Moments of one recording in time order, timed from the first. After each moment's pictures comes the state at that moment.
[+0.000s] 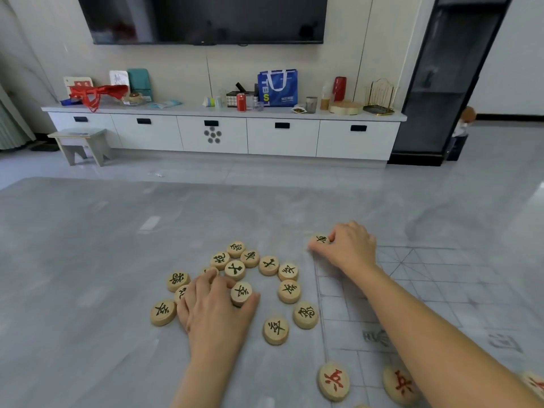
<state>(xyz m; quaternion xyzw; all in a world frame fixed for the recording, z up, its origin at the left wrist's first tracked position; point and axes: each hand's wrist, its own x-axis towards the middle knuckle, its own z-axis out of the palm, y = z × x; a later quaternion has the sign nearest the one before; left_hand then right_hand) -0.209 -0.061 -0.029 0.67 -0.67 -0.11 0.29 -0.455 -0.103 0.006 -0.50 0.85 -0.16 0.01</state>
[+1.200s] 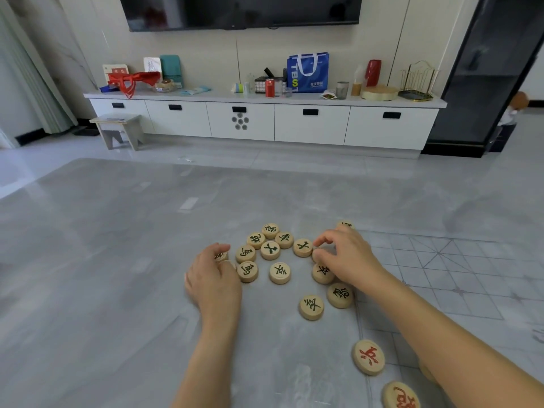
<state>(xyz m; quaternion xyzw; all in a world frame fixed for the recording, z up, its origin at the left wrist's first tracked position) -0.167 -0.071 -0.007 0.67 -0.50 -0.22 0.50 -0.383 -0.067 0.013 -0.64 0.72 -0.22 0.15</state>
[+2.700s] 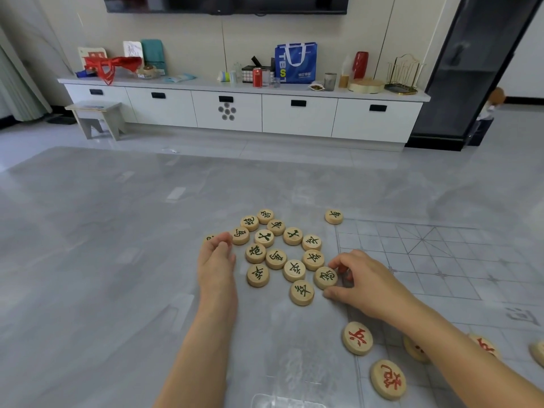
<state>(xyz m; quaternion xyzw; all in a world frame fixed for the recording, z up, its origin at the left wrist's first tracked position) -0.186 -0.074 -0.004 0.51 -0.28 -0.55 0.60 -0.395 0.007 0.015 -0.65 0.72 -0.14 0.18</state>
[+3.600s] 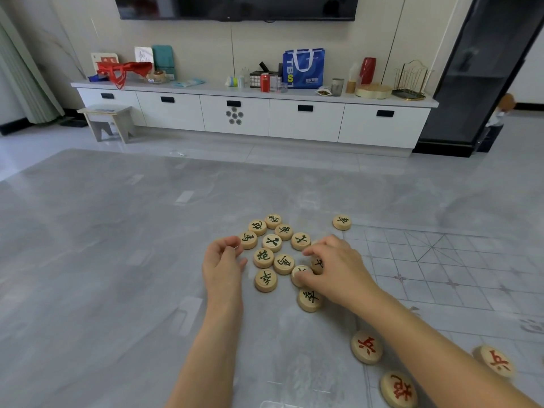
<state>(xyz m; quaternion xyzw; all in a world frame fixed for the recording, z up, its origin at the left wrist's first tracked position) -0.182 -0.074 -0.002 0.54 -0.32 -0.50 0.60 -0.354 -0.032 0.014 -0.68 0.71 -0.18 0.11</state>
